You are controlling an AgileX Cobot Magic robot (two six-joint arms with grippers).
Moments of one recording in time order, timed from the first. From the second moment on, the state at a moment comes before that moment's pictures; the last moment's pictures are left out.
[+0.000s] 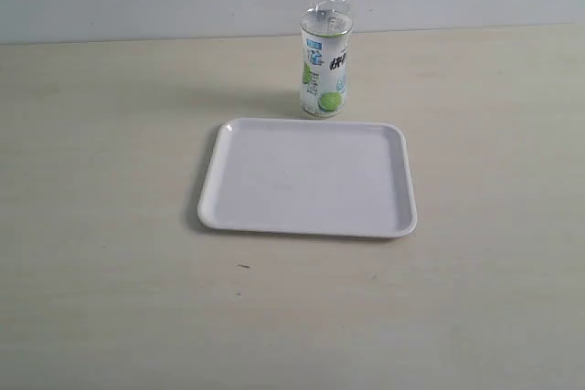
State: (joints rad) left arm -0.06 0.01 0.00 0.02 0.08 -0.13; right arm -0.08 0.01 0.00 0.03 0.06 0.30
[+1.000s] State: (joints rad) left arm -0.06 0.01 0.00 0.02 0.08 -0.22; right arm -0.08 0.01 0.00 0.03 0.06 0.30
